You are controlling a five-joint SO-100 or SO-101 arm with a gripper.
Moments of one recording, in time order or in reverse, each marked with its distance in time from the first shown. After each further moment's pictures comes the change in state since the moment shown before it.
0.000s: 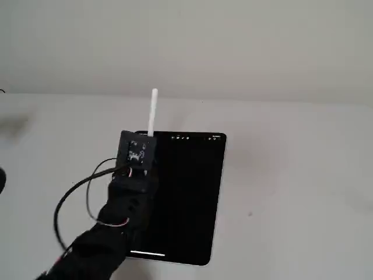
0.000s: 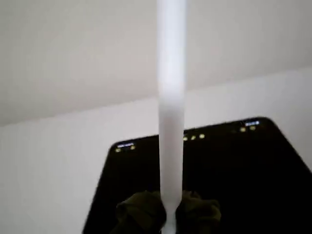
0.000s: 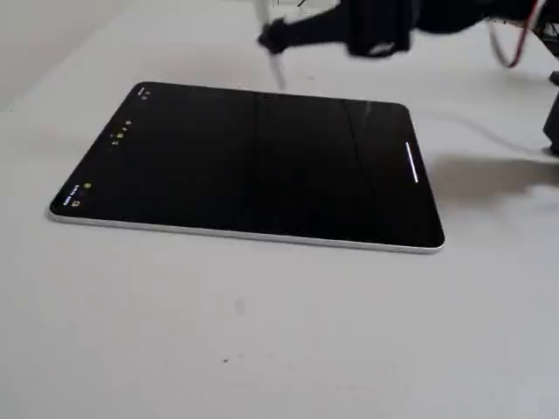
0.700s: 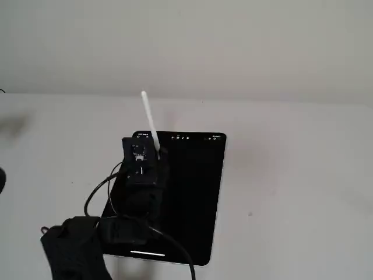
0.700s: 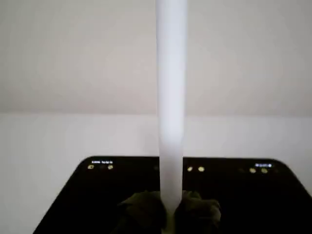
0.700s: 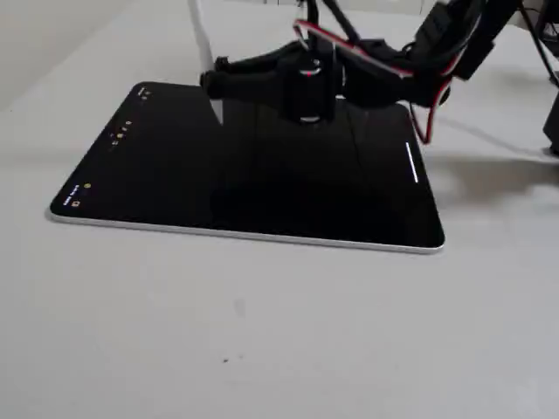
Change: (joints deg) arm -0.3 -39.7 -21.7 -28.7 -11.9
